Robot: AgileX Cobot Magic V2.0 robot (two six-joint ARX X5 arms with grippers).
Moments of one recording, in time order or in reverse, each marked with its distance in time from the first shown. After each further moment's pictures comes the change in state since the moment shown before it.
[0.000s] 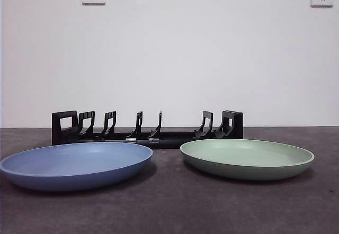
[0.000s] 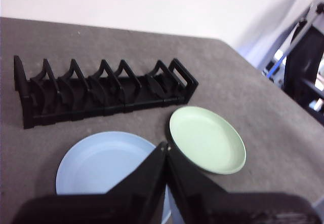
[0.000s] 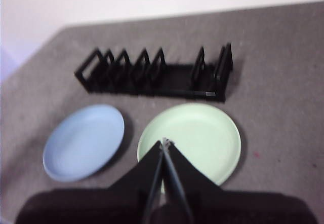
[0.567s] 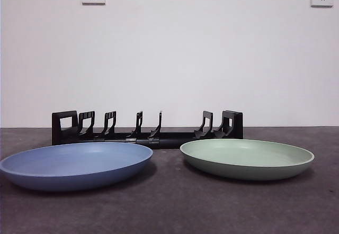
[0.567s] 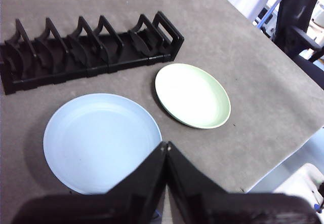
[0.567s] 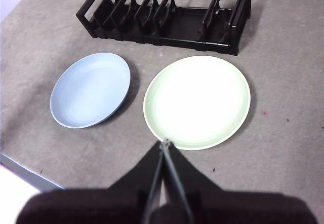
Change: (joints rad) left arm -0.062 0.115 0.160 -0.261 0.002 0.133; right arm 0.000 0.134 0.116 -0.226 -0.042 -0.139
